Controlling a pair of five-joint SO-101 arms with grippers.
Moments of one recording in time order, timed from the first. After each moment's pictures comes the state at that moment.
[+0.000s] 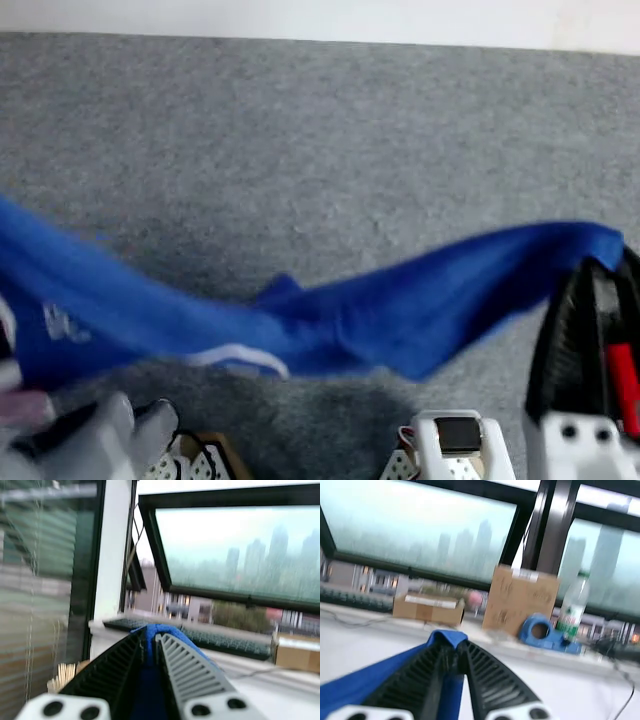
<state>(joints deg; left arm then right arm) -30.8 -17.0 -94.5 100.7 6.3 -4.7 -59.4 -31.9 79.3 12.2</state>
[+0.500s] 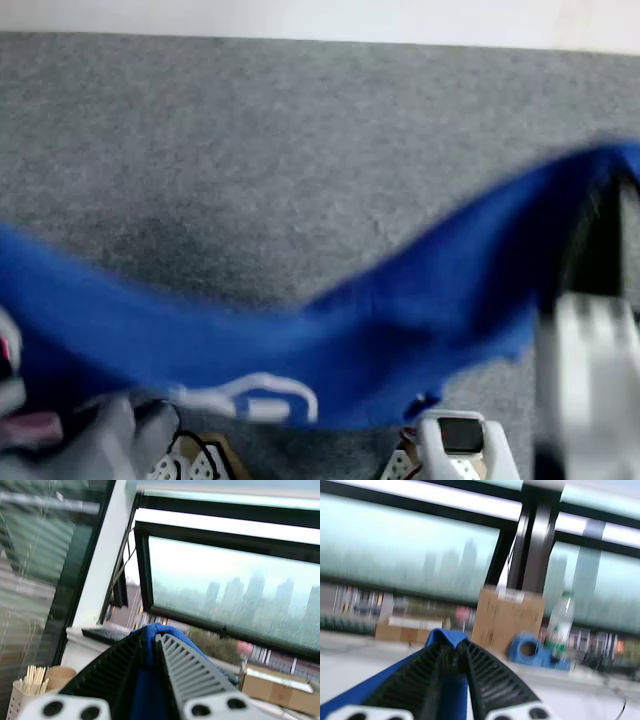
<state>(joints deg) -30.8 -15.5 -95.3 99.8 16.3 -1.6 -46.9 -34.0 72.0 10.5</state>
